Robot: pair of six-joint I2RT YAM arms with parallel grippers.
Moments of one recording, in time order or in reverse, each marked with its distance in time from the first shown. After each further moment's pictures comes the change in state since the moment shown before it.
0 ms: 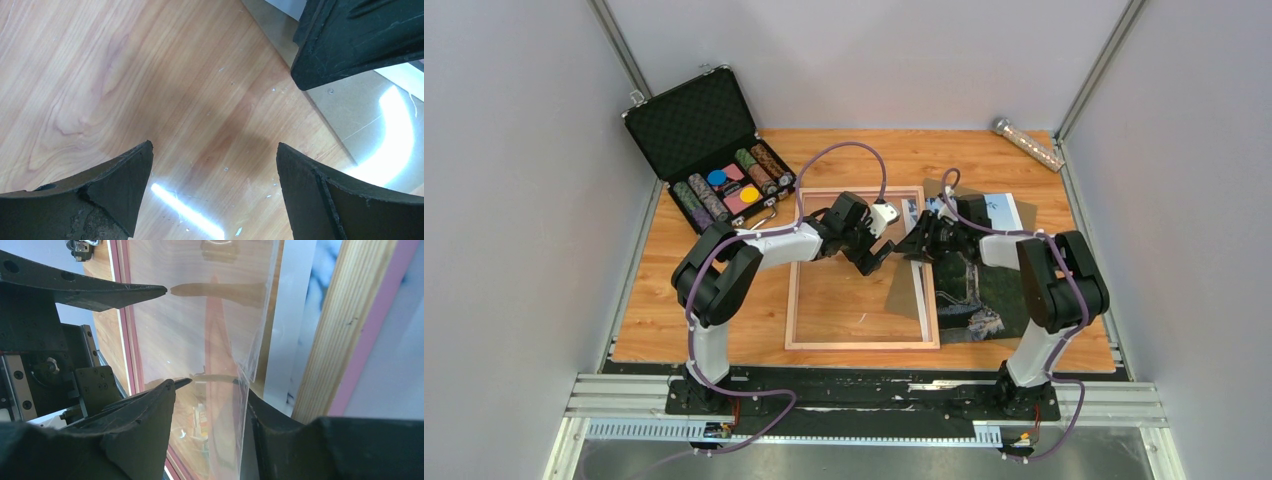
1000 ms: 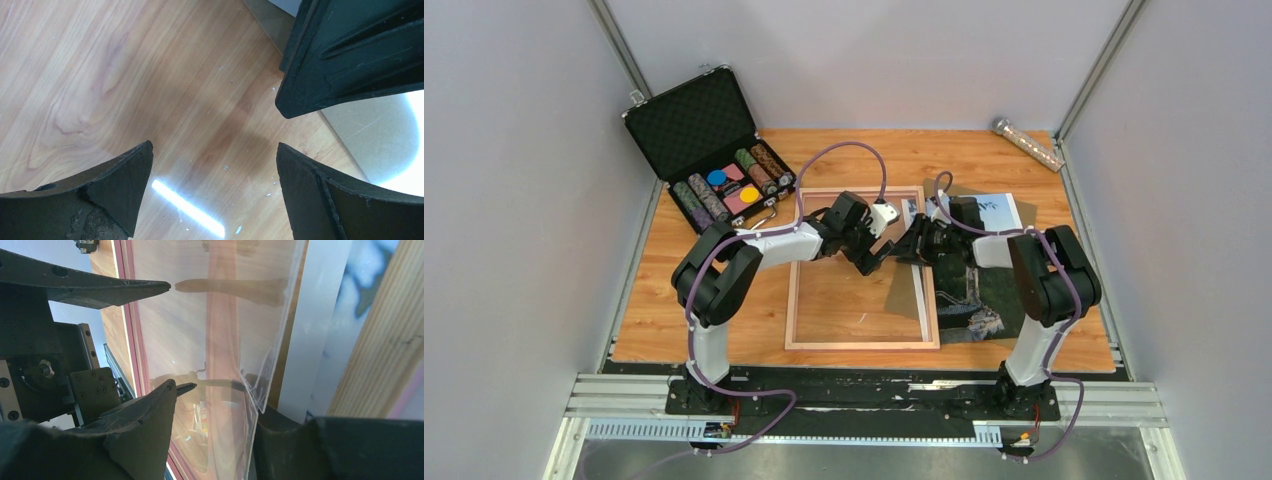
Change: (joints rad) left arm 0.000 0.000 0.005 -0.013 0.000 0.000; right arm 0.032 0.051 -0.005 0.075 -0.023 0.049
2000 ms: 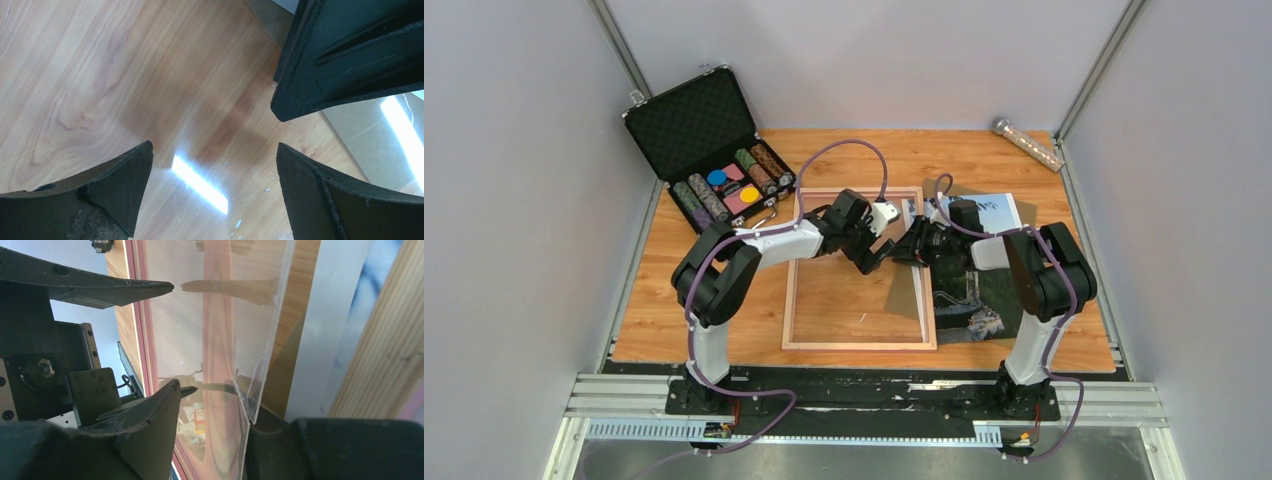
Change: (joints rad) left arm 0.000 -0.002 0.030 -0.053 -0.003 0.000; right arm -0.001 0.037 -0.026 0.110 -0.042 0.061
